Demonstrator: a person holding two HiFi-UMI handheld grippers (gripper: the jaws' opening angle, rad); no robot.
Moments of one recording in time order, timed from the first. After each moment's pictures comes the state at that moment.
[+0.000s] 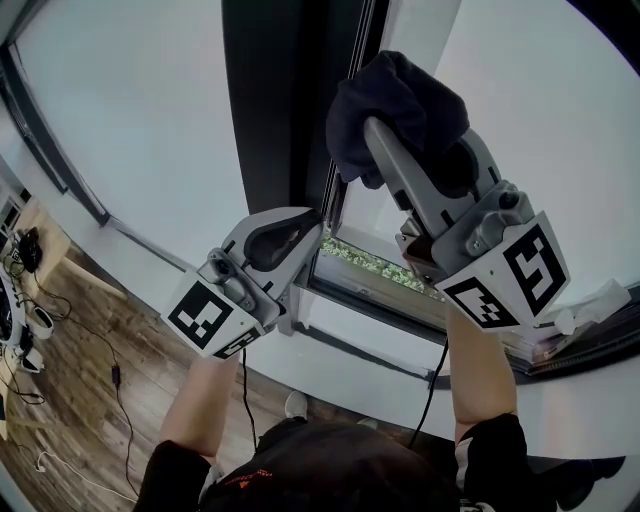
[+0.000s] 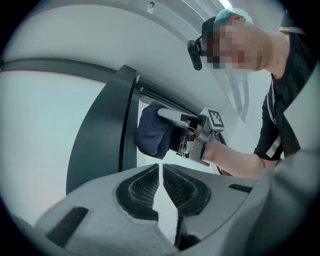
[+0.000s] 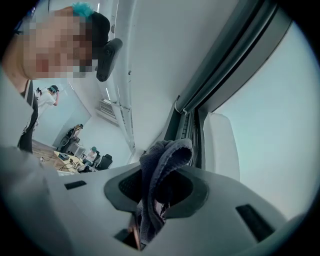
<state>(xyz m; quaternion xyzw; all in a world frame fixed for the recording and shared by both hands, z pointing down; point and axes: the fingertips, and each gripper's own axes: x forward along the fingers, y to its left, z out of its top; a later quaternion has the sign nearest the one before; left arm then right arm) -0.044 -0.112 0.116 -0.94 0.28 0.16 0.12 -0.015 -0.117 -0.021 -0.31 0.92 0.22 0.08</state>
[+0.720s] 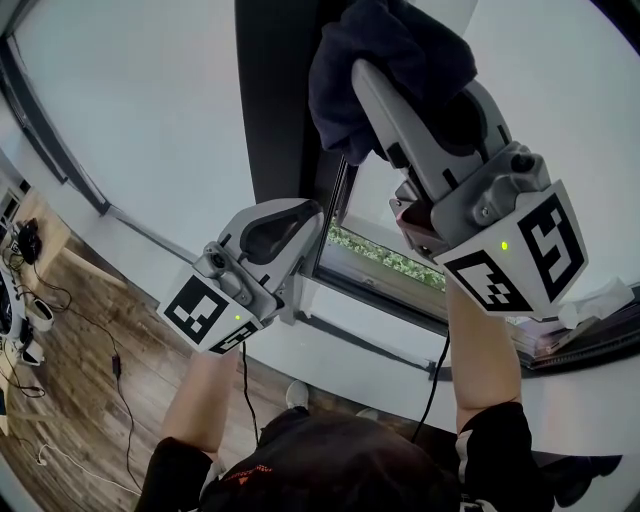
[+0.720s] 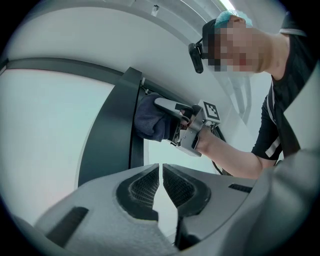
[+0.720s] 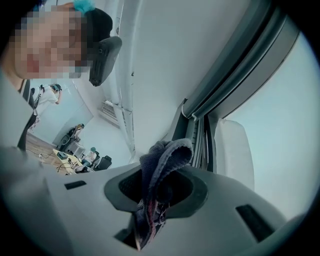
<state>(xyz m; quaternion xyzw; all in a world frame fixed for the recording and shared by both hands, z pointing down) -0.056 -0.118 0.136 -0.94 0.29 0.16 0.10 -0.039 -0.124 -0.037 -0.30 0.92 0.24 0.10</state>
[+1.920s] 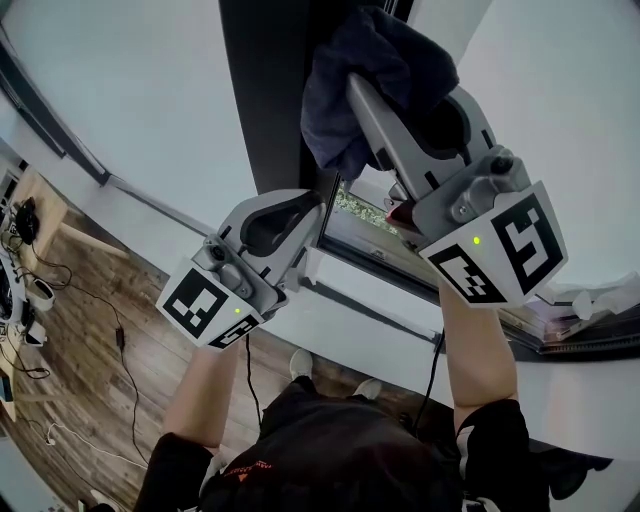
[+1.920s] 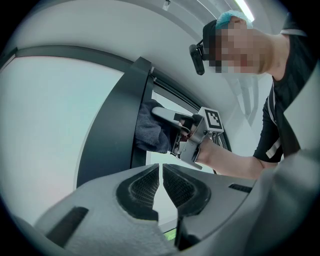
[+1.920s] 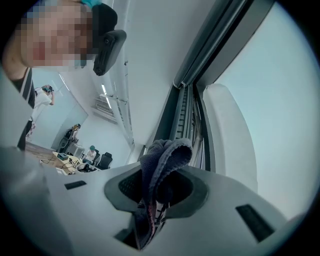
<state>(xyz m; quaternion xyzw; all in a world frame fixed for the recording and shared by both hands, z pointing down) -0.048 -0.127 0.178 -0.94 0.30 0.14 0.05 -0.030 -0.161 0.038 -0.32 0.93 0.18 0.07</state>
